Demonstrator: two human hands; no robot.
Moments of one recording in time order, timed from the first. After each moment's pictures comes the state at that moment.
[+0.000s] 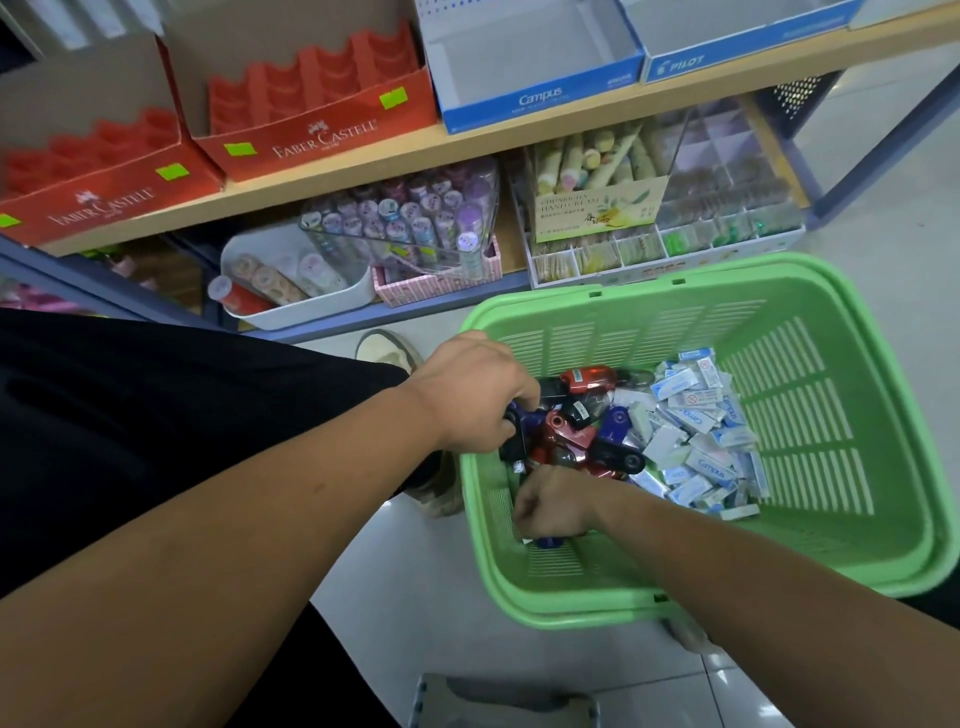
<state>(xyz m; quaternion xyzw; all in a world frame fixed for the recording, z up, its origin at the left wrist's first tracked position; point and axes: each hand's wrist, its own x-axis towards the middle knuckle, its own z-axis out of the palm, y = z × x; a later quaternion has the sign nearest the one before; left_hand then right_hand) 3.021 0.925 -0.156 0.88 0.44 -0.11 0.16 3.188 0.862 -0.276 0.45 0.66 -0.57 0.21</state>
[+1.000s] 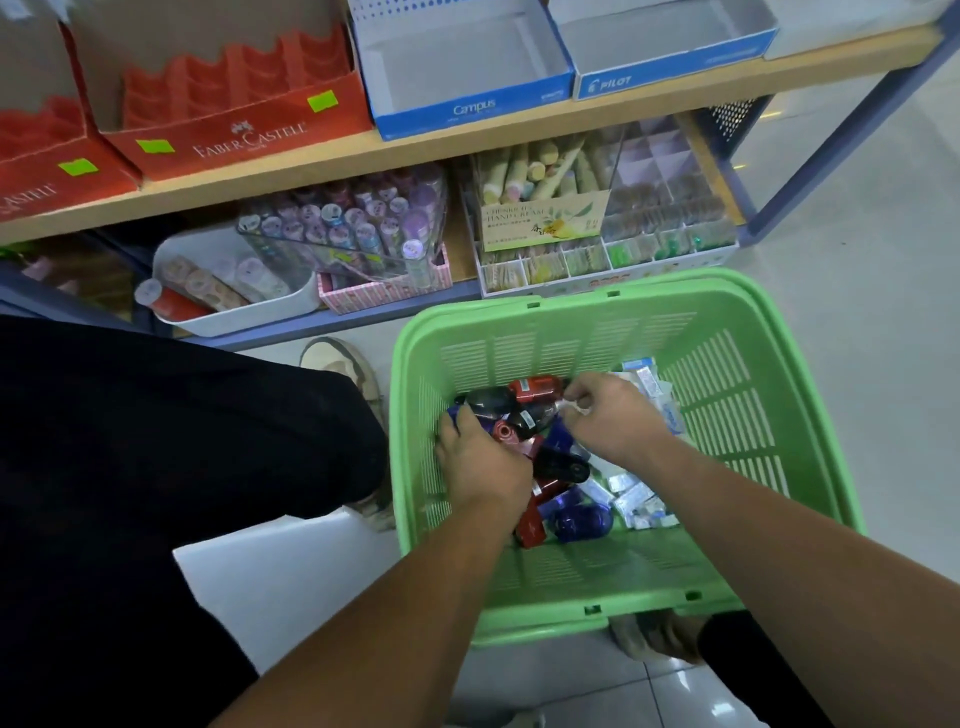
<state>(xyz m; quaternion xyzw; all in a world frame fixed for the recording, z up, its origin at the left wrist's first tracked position) 3.131 0.861 -0.245 0.39 0.84 0.12 0.37 3.285 0.927 -0.245 0.69 0.62 -0.37 -0.02</state>
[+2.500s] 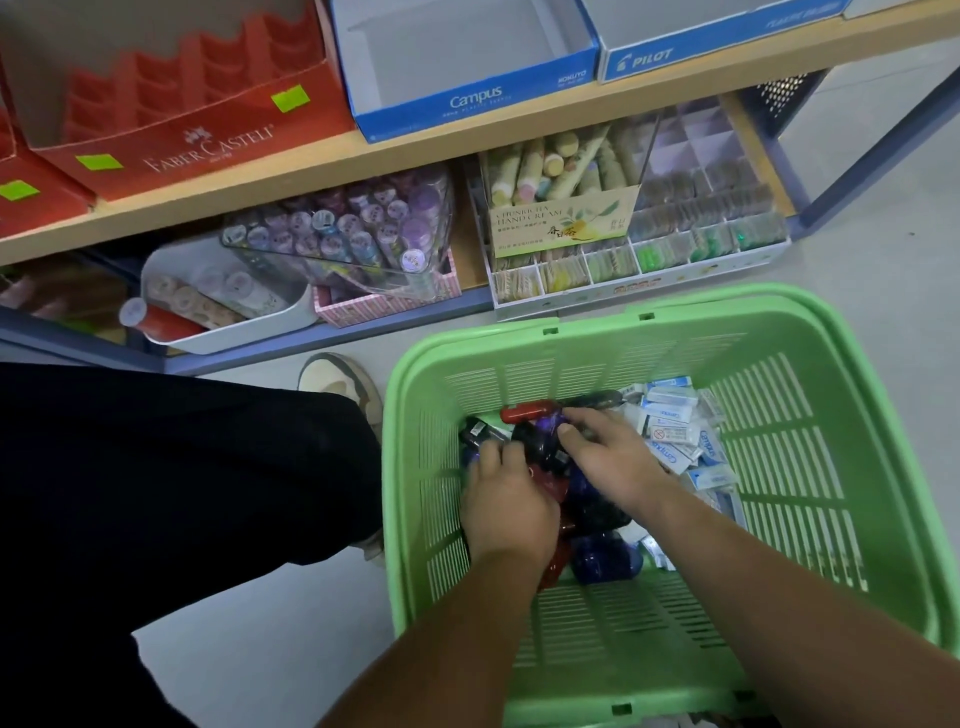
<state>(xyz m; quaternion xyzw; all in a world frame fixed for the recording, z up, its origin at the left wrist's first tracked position) 3.138 0.867 -0.278 0.54 0.78 0.06 0.31 3.269 0.928 -0.293 0.68 0.50 -0.53 -0.11</state>
